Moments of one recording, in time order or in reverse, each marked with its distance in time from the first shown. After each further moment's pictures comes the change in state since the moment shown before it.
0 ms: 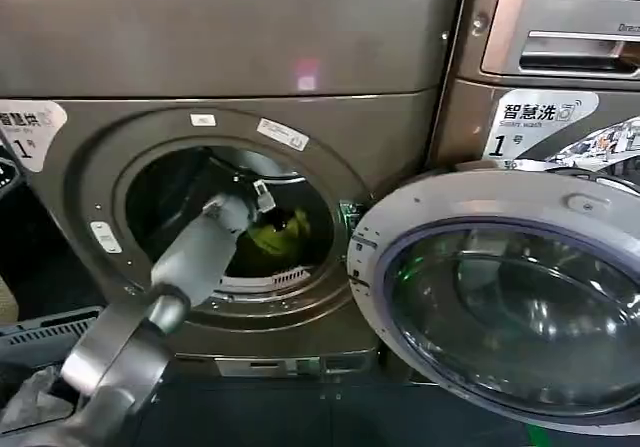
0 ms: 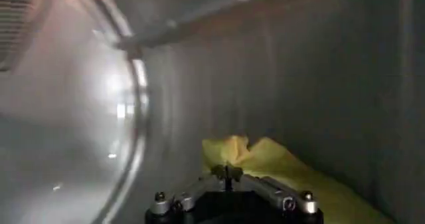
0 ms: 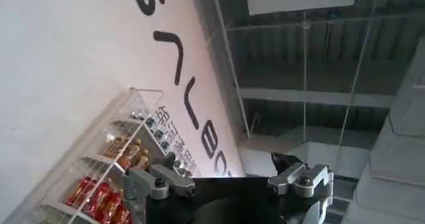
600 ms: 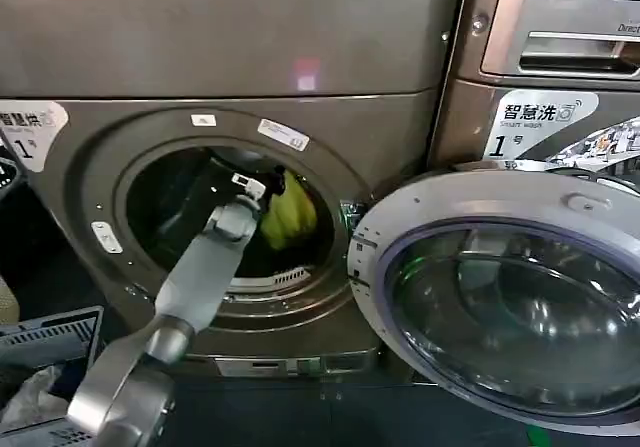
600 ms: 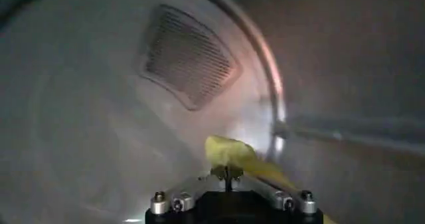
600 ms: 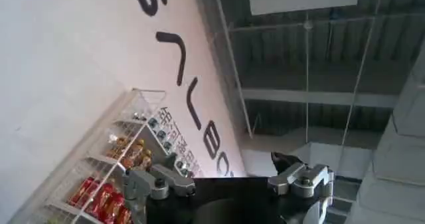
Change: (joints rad) left arm 0.111 -0.050 -0.137 -0.190 -0.256 -0.015 -0.480; right arm 0.014 0.003 -0.016 -0.001 -0.028 0.018 0.004
